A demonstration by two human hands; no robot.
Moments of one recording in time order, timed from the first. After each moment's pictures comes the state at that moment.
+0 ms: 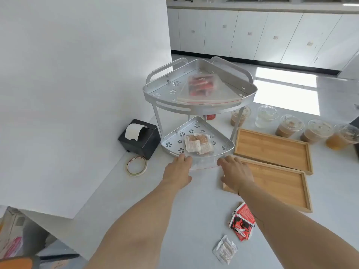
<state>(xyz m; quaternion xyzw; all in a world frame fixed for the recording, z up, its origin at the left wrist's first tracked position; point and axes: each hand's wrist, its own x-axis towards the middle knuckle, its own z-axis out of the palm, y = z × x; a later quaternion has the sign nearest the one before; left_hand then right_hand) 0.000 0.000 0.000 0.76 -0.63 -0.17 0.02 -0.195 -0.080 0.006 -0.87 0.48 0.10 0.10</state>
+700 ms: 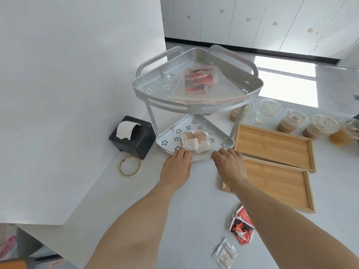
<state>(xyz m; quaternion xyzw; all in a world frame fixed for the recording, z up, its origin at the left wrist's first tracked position) 0.006 -0.018 -0.019 0.73 -0.68 -0.03 0.12 -0.169 -0.097 -0.013 -0.87 0.49 -0.01 0.03</state>
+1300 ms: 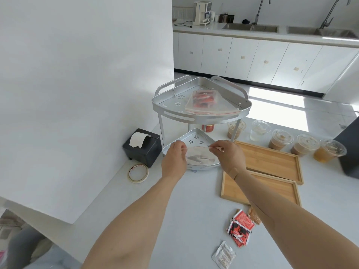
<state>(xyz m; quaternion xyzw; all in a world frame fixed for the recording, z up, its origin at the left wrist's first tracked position) 0.010 -0.007 0.054 0.78 -0.51 -0.11 0.36 -0.160 -0.086 0.086 -0.77 0.52 -0.25 0.25</state>
